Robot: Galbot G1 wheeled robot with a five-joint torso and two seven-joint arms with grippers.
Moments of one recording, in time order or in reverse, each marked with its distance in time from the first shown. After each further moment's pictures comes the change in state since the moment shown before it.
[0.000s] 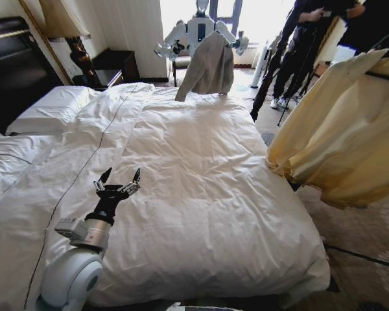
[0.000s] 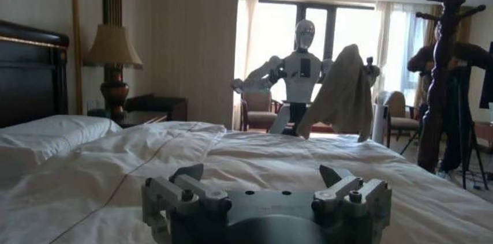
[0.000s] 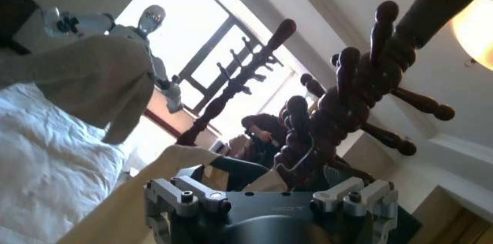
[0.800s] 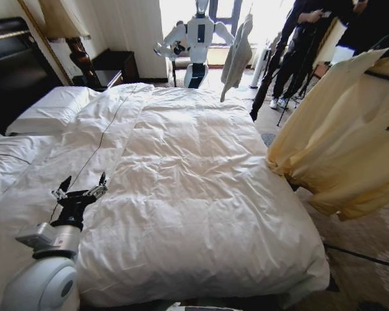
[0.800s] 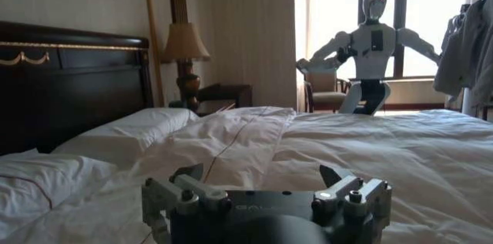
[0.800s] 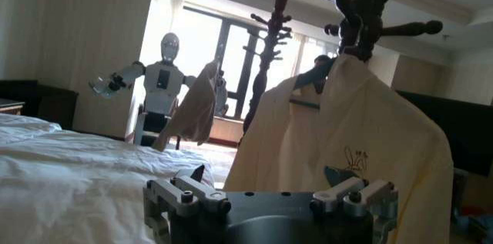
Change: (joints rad) left arm 0.130 -0.087 -0.196 0.000 0.021 0.033 -0.026; right arm 0.389 -0.642 -0.810 0.436 0.027 0.306 -0.016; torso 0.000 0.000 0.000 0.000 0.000
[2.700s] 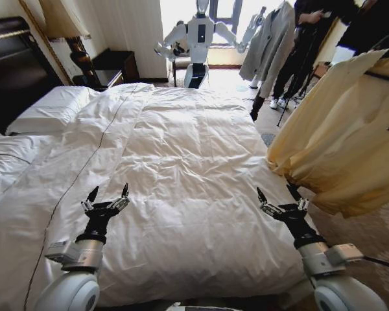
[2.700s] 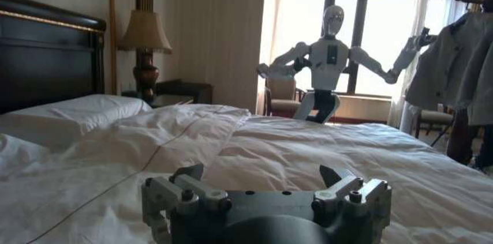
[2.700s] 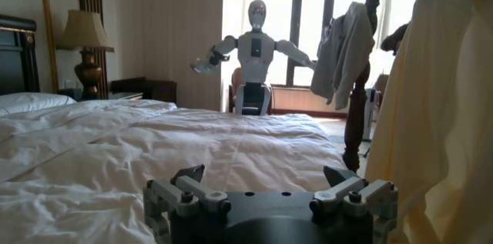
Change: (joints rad) left arm 0.027 -0.095 0.192 0.000 0.100 -0.125 0.105; right arm 0.327 -0.083 -1.008 0.023 -0.634 0.010 0.089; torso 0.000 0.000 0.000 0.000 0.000
